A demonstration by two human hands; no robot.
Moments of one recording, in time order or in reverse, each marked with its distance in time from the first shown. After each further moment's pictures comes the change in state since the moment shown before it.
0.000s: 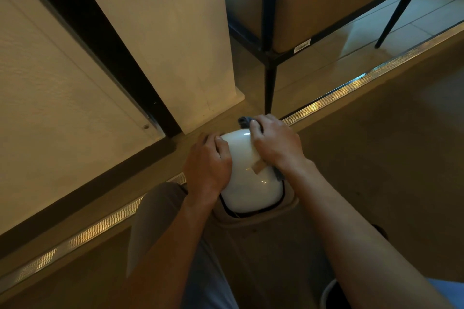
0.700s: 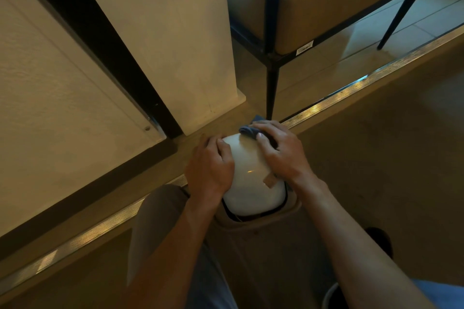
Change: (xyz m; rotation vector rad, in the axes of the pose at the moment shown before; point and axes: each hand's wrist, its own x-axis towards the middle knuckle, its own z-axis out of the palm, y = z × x) left_hand -0.001 0.002 -0.002 0.008 -0.019 -0.032; right_hand -0.019 0.013 0.001 0.233 0.062 -0.117
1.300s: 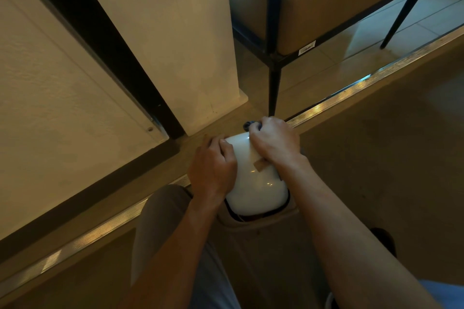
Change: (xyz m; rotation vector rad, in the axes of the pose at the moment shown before) left_hand 0.002 -0.003 0.004 -0.024 0.017 0.015; right_hand 0.040 -0.011 0.018 -0.362 -0.008 0.235
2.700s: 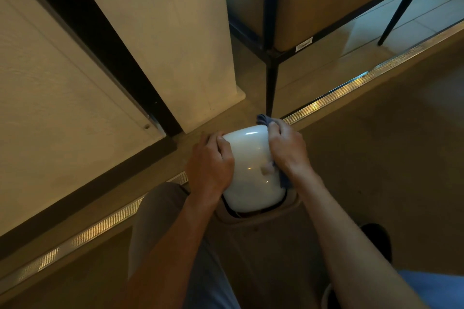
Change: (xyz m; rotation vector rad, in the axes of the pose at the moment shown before) left_hand -0.001 -0.001 0.000 0.014 0.002 -0.001; right_hand -0.033 0.020 -0.014 0.488 -0.016 0.159
